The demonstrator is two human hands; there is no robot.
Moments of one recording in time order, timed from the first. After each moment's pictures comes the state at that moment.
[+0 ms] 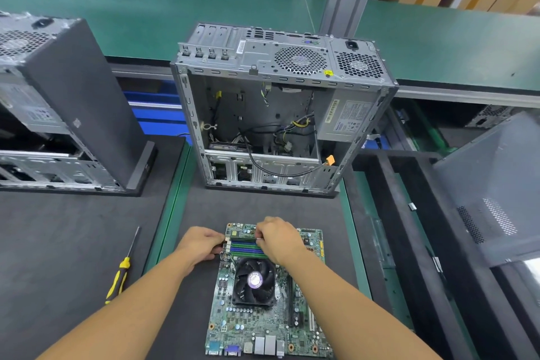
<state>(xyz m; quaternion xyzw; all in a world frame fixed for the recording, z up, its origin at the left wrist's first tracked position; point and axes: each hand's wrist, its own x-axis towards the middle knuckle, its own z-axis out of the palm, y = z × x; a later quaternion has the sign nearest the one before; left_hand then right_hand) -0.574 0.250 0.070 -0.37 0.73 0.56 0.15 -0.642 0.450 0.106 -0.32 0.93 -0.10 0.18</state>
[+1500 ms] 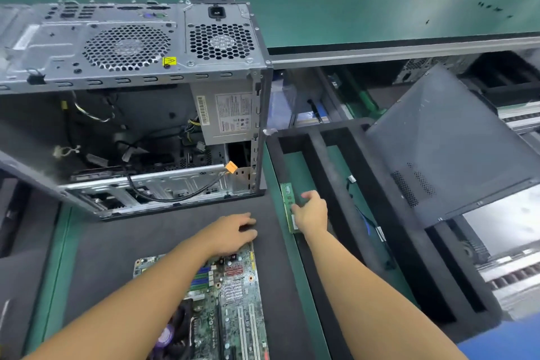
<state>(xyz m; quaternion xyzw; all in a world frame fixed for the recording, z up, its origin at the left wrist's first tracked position) -0.716 0.437 0.096 0.06 0.89 0.27 0.35 -0.758 0.651 0.056 0.29 0.85 -0.42 0.12</state>
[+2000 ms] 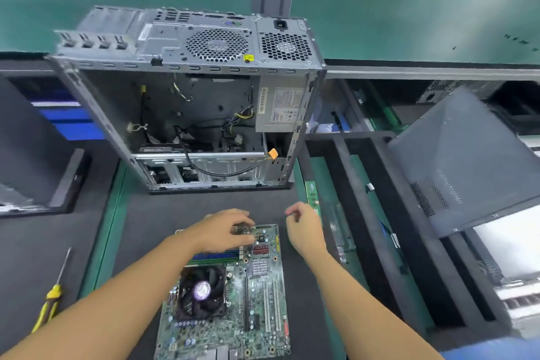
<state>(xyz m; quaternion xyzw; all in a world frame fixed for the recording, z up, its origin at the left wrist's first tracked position) -0.655 0.363 0.125 0.10 0.91 0.27 0.30 -0.680 0.590 0.085 0.05 0.91 -0.41 0.09</state>
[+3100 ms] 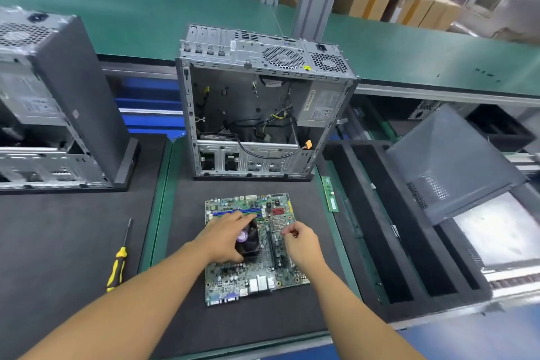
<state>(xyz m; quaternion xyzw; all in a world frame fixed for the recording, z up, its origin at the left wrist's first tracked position) -0.552 0.292 0.113 0.15 0.96 0.16 0.18 -0.560 0.516 0.108 0.09 0.89 -0.43 0.14</state>
